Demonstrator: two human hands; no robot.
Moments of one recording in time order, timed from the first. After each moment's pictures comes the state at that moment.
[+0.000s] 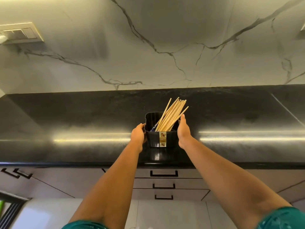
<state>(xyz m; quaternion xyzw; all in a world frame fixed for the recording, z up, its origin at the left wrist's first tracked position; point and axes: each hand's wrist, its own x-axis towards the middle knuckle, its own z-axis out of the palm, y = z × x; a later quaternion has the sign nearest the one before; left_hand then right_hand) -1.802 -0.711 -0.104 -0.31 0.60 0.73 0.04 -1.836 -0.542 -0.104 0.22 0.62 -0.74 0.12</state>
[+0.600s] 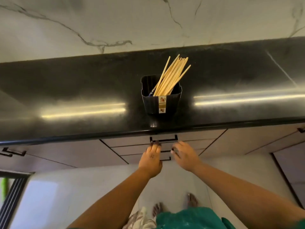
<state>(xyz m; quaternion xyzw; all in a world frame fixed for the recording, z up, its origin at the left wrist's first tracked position) -1.647 -0.691 -0.273 0.11 0.97 0.17 0.13 -1.666 -0.508 -0.255 -0.13 0.95 -0.25 0.11</state>
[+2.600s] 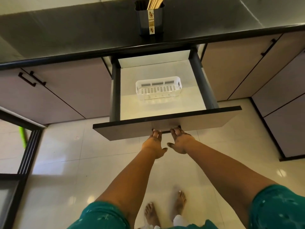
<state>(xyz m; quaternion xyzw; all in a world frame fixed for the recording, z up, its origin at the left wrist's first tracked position) -1.247 -0.658 -0.291 0.09 0.93 0.08 0.34 -1.263 -0.499 -0.288 -0.11 0.93 -0.01 0.35</state>
